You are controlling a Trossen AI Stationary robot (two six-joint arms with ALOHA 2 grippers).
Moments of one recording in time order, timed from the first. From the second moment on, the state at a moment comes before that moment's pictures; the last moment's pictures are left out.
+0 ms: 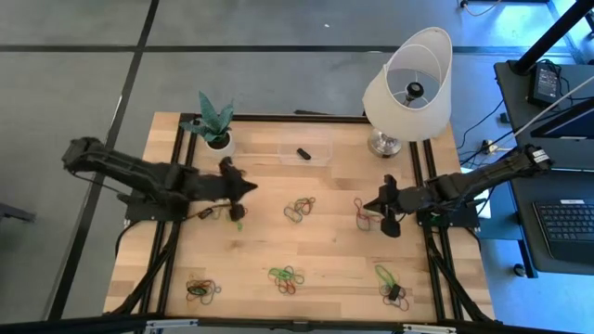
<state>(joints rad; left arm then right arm) -0.23 1.01 0.74 -0.41 -0.48 -0.31 0.32 0.73 0.42 -0.36 0.29 0.38</state>
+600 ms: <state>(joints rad) -0.31 1.52 1.00 -0.82 -0.07 -0.16 0.32 0.72 0.42 -0.36 0.29 0.30</state>
